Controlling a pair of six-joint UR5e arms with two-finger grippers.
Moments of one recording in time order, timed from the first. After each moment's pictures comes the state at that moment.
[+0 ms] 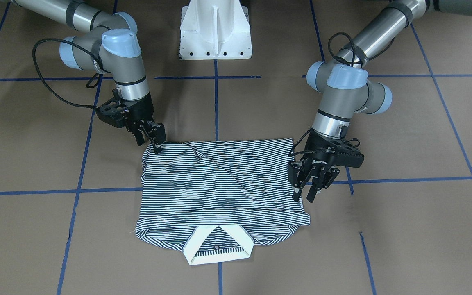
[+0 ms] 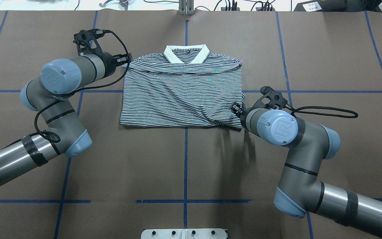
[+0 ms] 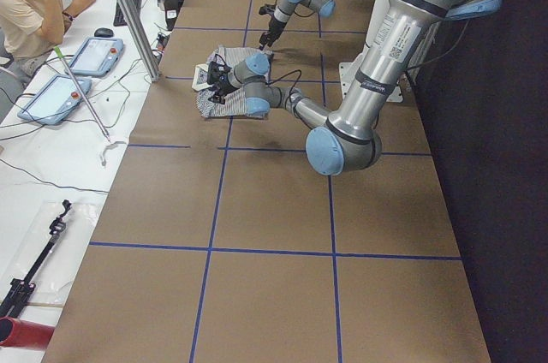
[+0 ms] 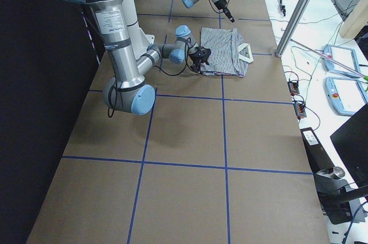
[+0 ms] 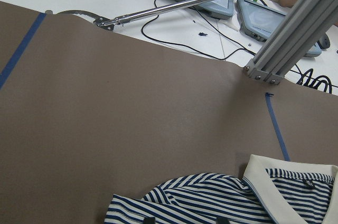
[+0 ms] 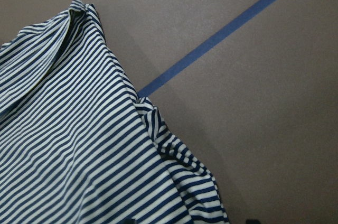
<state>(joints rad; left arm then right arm) -0.71 -2.10 -1.39 -2.47 -1.48 -1.29 0.46 -1.20 1.72 -1.20 1.46 1.89</state>
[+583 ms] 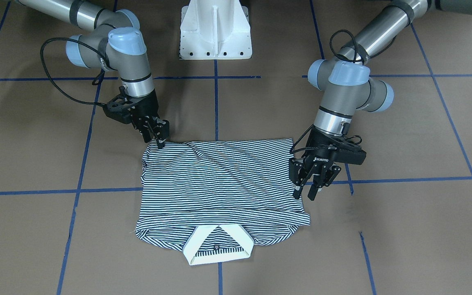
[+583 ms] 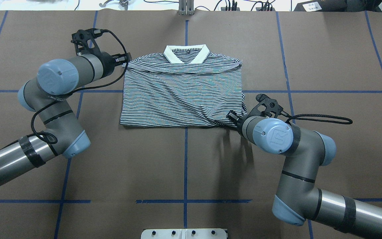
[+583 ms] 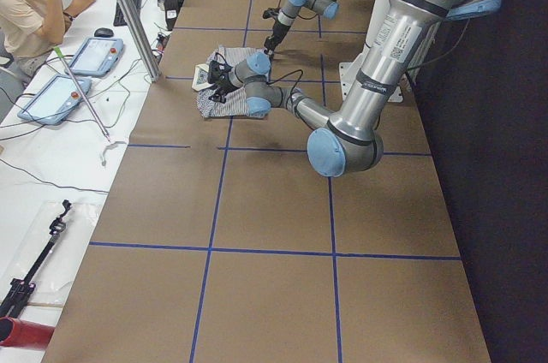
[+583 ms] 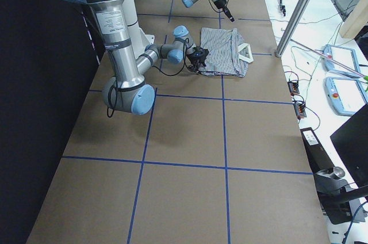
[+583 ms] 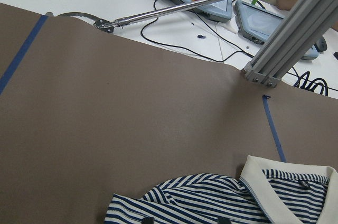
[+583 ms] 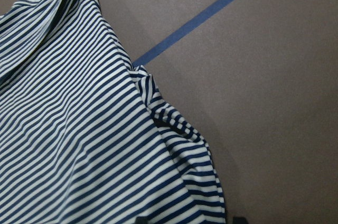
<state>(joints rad) -0.71 -2.09 -1.41 -2.47 -1.48 -1.29 0.43 -1.20 1.72 -1.20 1.44 1.89</state>
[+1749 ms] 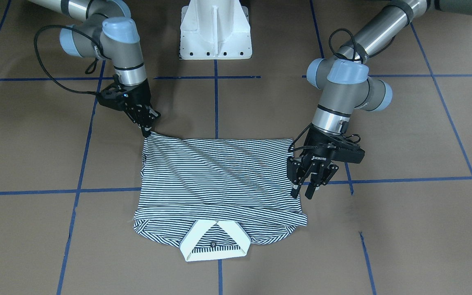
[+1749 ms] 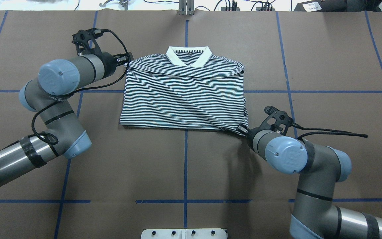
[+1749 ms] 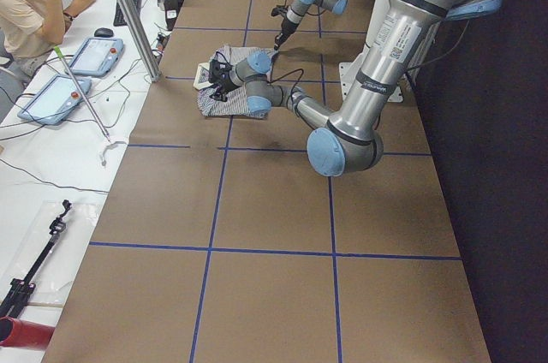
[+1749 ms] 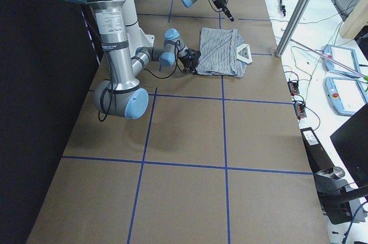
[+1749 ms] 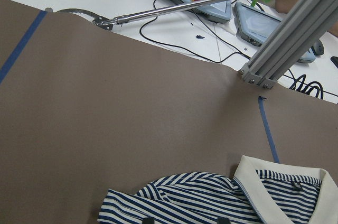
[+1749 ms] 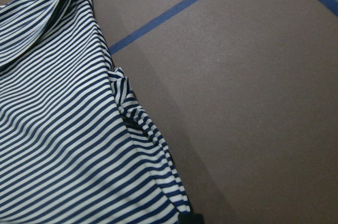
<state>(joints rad) -0.70 -2.10 -1.42 -2.47 -1.48 -1.32 0.35 -1.33 1.86 -1.21 1.36 1.87</state>
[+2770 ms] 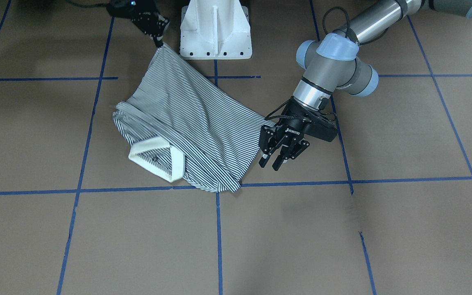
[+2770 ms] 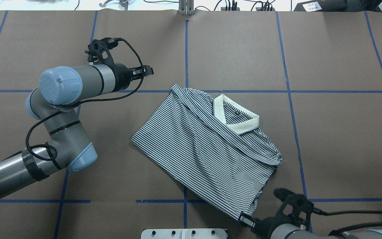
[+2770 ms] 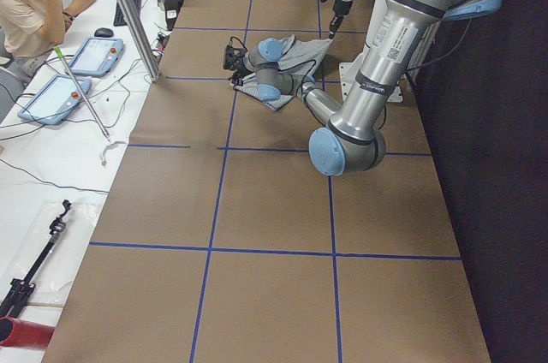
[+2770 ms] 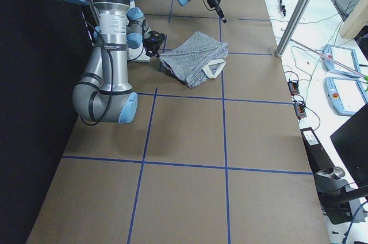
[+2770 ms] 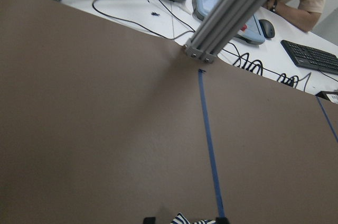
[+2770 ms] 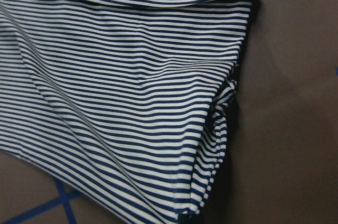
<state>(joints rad) -0.64 -2.09 -1.54 -2.47 -1.62 -1.39 -0.11 -1.49 2.36 -1.51 1.32 2.10</state>
